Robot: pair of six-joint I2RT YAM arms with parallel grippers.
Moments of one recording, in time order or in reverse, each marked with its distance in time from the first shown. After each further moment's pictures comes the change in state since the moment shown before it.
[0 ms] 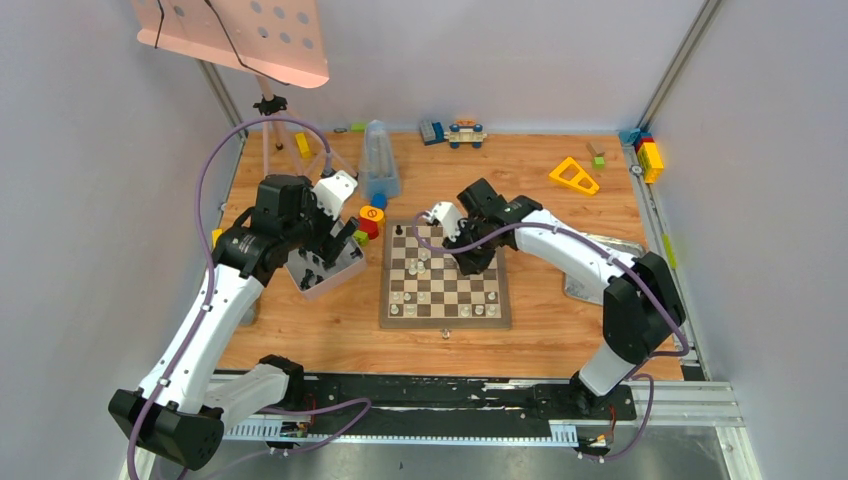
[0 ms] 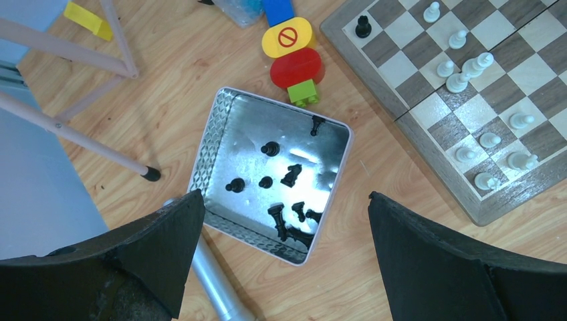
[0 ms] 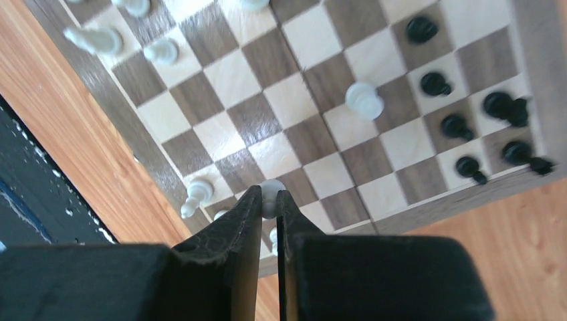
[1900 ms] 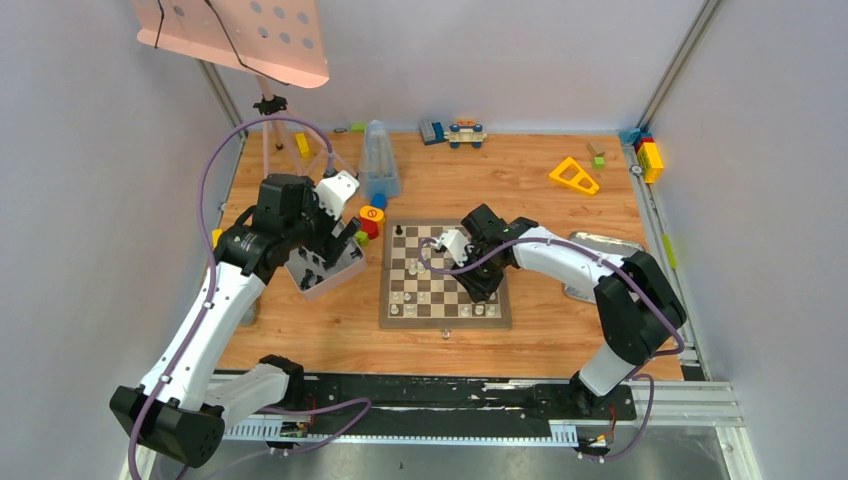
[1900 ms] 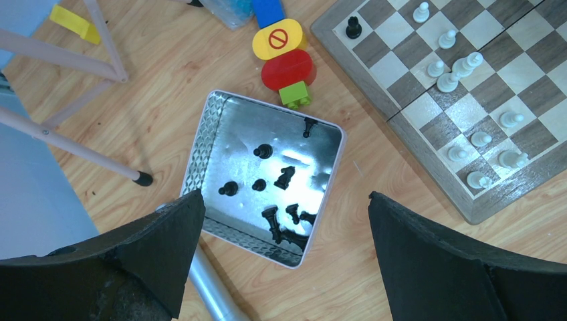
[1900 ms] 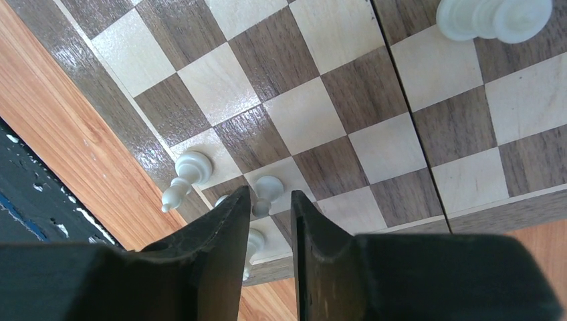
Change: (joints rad) left arm 0.000 0.012 0.002 0.000 0.027 0.000; right arm 0.010 -0.020 -0.244 0.069 0.001 0.001
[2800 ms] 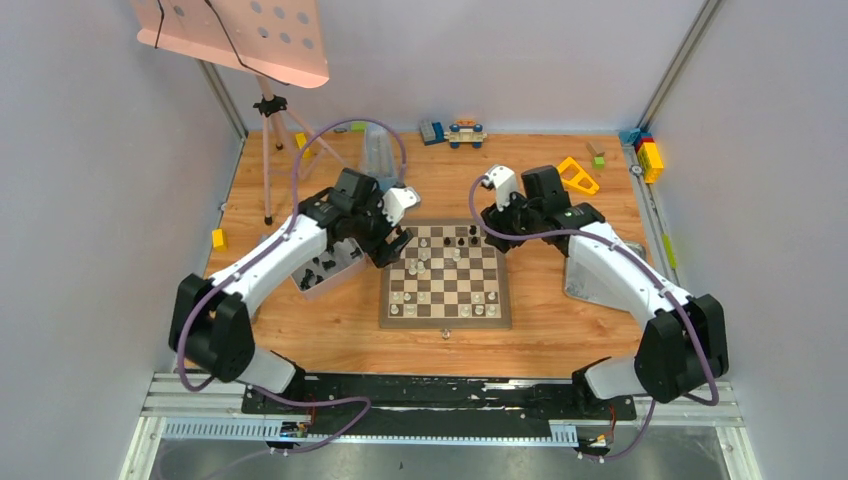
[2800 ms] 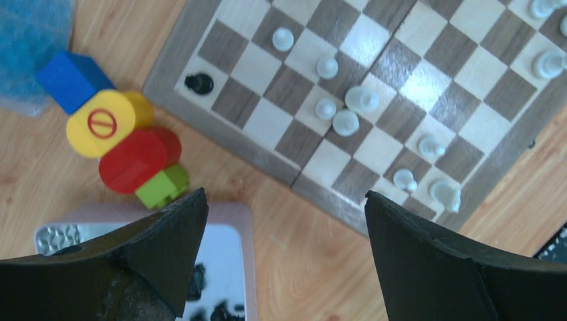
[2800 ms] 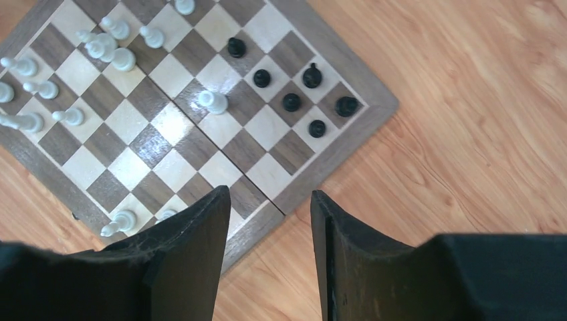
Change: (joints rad) left arm -0.150 0.388 -0.011 0.154 0.210 0.018; right arm -0.245 -0.229 0.029 0.197 -0.013 0.071
